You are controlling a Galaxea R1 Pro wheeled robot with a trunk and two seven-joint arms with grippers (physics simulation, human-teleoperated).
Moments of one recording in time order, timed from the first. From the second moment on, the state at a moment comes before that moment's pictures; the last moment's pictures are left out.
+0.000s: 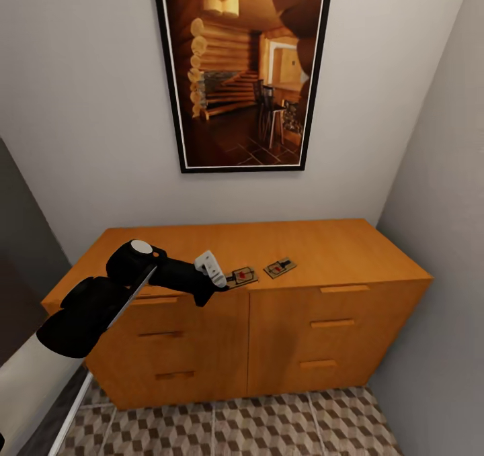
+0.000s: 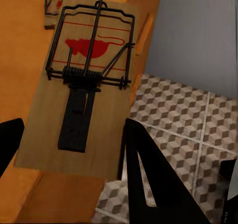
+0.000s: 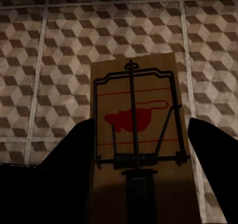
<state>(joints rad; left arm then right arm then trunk) -0.88 0.26 -0.55 -1.55 -0.01 0.97 -1.00 -0.01 0.04 0.01 -0.02 0.07 -0.84 0.02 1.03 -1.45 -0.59</state>
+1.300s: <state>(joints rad) -0.88 0.27 -0.56 -1.54 -0.01 0.96 -0.99 -0.01 0.04 0.01 -0.02 0.07 -0.84 0.02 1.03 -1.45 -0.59</state>
